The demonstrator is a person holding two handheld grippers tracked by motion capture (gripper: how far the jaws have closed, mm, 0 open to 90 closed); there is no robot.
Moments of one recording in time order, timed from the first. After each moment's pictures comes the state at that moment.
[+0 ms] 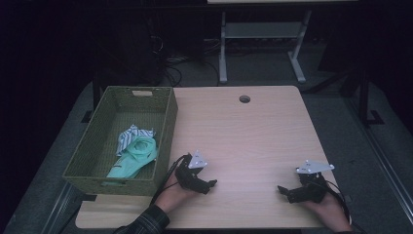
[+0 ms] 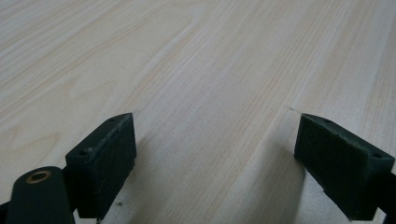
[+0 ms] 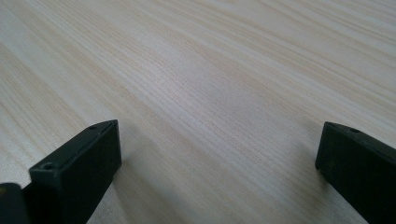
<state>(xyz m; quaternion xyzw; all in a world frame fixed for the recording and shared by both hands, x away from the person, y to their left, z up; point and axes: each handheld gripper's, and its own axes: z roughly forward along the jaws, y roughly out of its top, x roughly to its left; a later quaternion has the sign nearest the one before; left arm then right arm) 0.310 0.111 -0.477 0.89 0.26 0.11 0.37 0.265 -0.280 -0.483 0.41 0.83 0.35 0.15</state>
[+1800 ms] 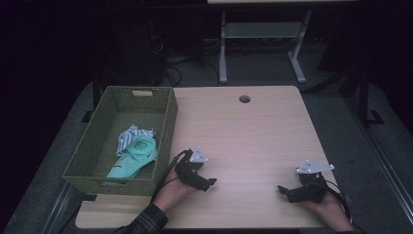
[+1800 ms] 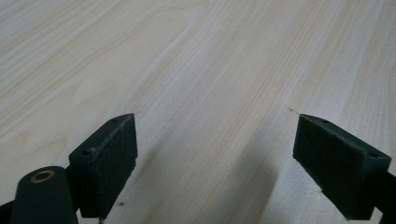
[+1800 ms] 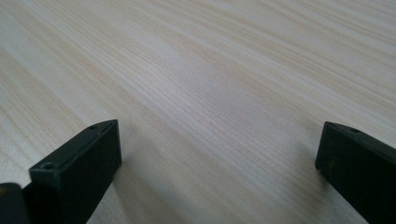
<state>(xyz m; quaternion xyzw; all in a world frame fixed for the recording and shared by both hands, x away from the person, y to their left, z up) 0.315 0.108 -0.457 0.90 0.26 0.08 0.34 0.265 -0.279 -0.483 0.42 0.83 0.35 0.16</state>
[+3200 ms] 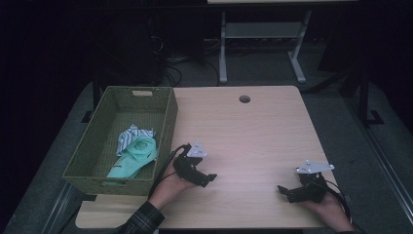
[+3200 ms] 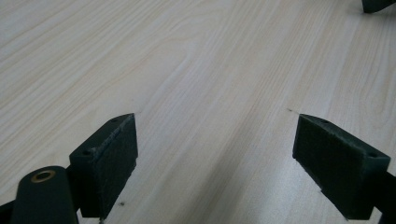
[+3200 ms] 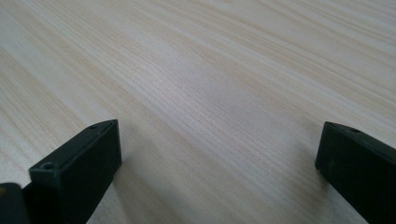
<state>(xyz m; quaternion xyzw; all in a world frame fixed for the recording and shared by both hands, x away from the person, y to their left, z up) 0.318 0.111 -0.435 0.89 0.25 0.08 0.36 0.265 -0.279 -0.483 0.42 0.83 0.35 0.16</state>
